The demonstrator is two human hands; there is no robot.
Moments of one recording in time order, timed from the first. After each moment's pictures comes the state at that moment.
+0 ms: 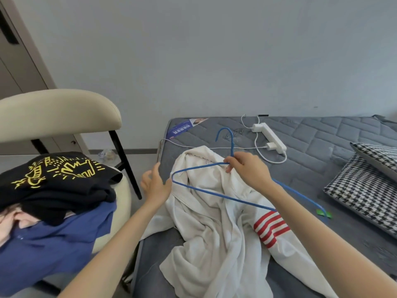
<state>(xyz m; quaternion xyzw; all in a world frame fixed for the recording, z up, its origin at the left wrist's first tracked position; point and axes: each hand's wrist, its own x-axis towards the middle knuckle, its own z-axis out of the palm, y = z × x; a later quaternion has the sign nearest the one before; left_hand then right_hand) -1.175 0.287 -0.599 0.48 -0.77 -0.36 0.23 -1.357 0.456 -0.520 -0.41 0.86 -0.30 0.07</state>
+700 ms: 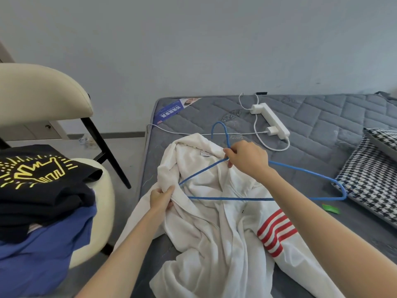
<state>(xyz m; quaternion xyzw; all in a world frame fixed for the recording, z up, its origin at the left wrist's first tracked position) -1.233 0.259 -0.699 0.56 -0.48 -0.65 0.17 -1.421 0.396 -0.561 -0.36 0.92 -0.16 0.06</state>
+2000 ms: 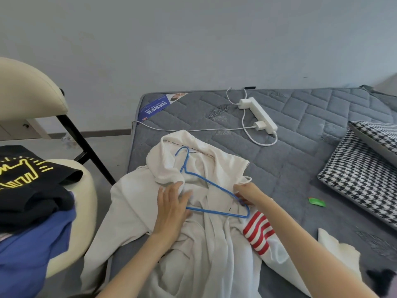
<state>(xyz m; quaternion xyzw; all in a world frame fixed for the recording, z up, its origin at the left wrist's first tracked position) -1.239 0.333 -0.693 0.23 -0.96 -0.07 0.14 -1.446 0.463 -0.673 -0.09 0.88 -0.30 0.36</state>
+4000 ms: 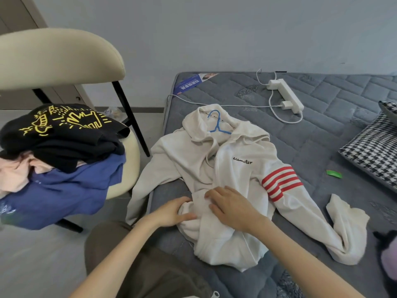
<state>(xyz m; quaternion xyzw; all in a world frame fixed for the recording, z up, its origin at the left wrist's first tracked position) -1.082 0.362 -0.702 0.26 -0.84 -0.45 -0.16 -1.242 0.519 -0.661 -0.64 0.75 -0.10 0.14</state>
